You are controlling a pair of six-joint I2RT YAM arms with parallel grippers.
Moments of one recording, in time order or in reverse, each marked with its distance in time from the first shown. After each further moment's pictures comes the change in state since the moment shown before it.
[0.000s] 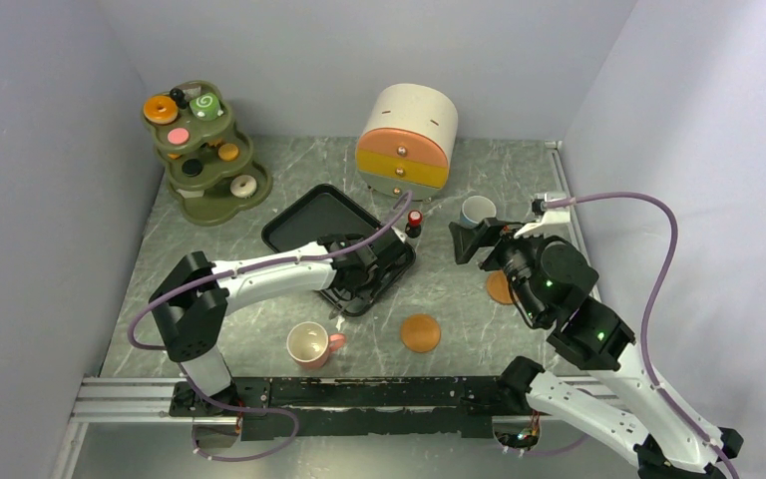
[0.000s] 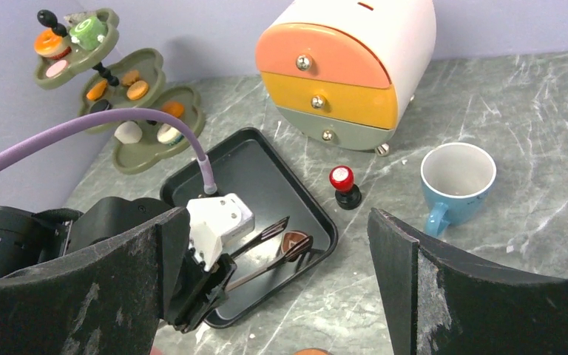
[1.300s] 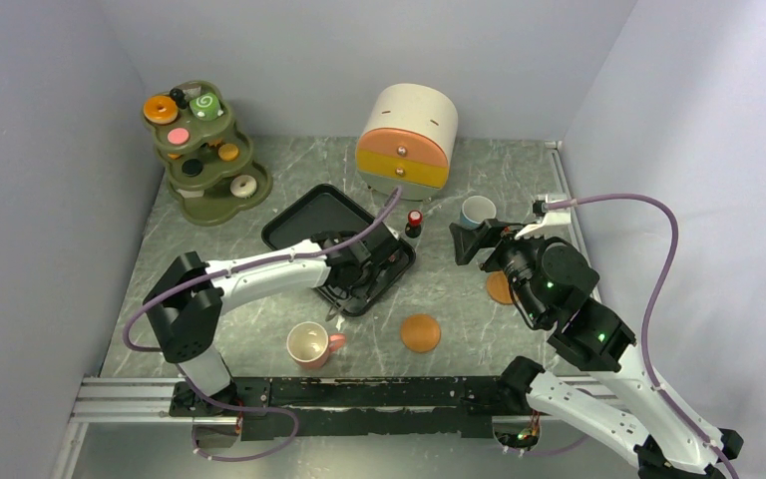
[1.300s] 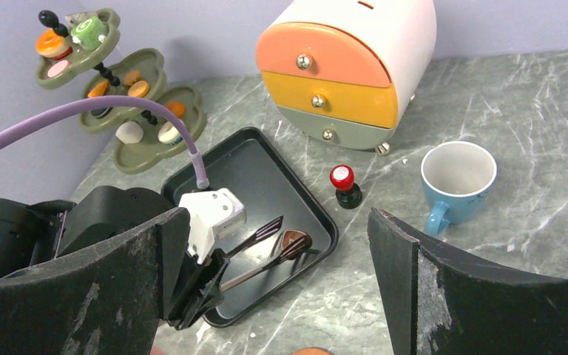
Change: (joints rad) left arm 0.028 -0.021 -0.015 -0.018 0.035 -0.030; right arm 0.000 -0.009 -0.009 -0.002 -0.002 0.004
